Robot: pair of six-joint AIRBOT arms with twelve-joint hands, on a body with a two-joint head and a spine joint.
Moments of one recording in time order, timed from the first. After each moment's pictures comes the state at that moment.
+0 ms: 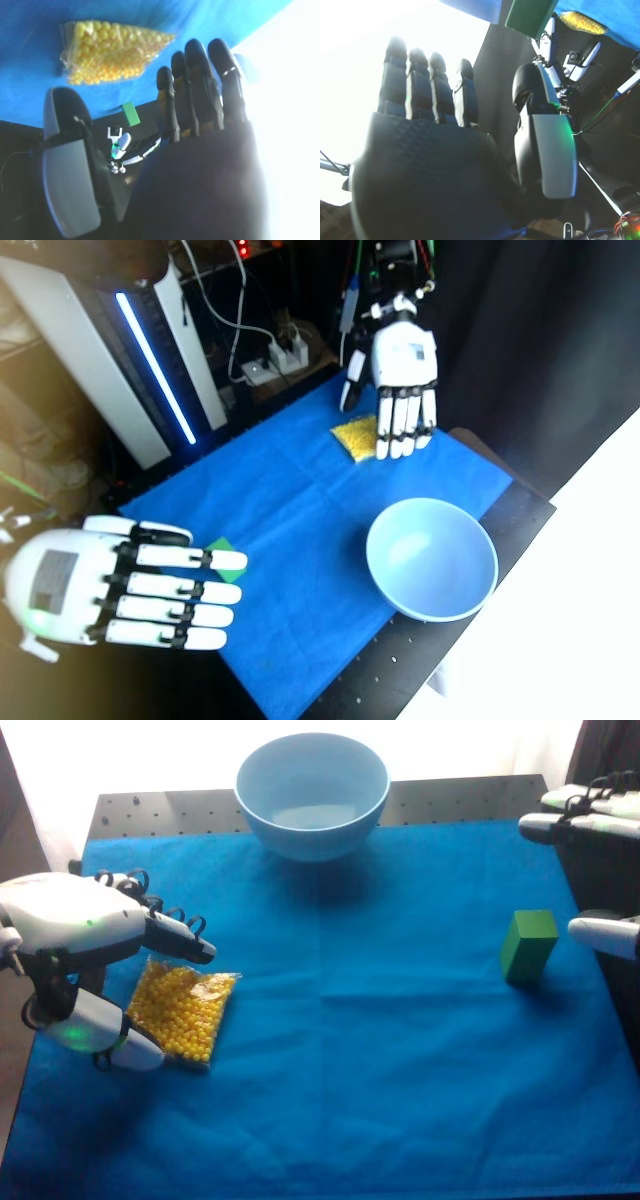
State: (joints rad) left arm 0.72 -0.87 1.07 0.33 -0.28 0.85; right arm -1.06 -1.02 1.35 -0.05 1.09 -0.43
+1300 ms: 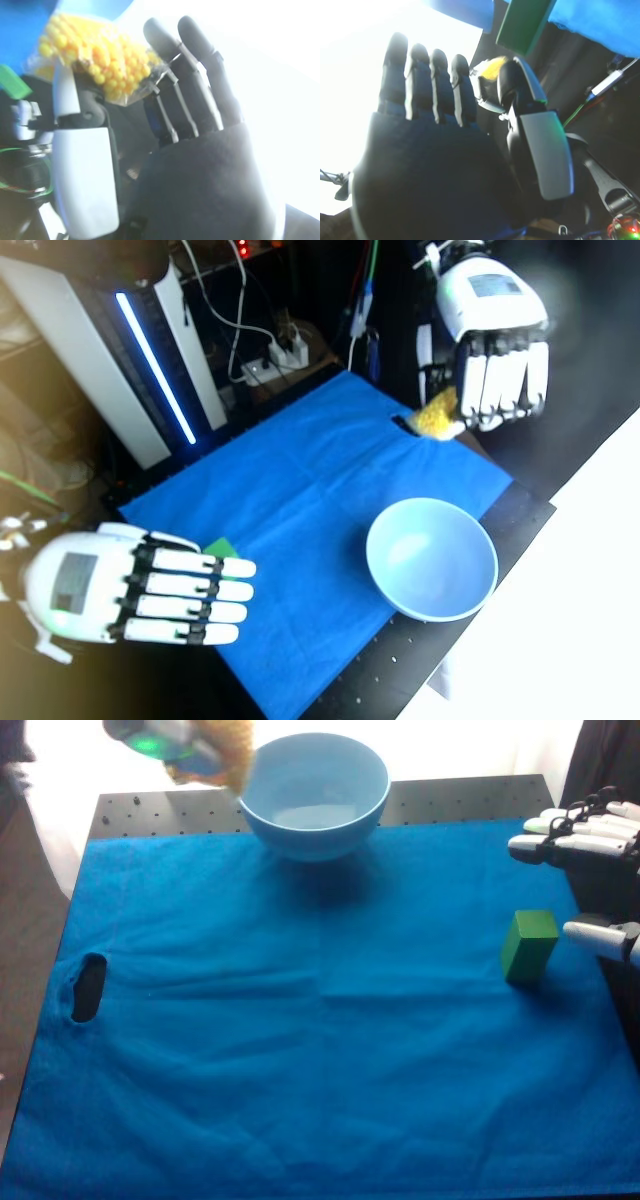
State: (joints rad) left arm 0.22 -1.17 1.46 0.39 -0.19 0.85; right arm -1.06 -1.08 1.42 -0.09 1.08 -0.43
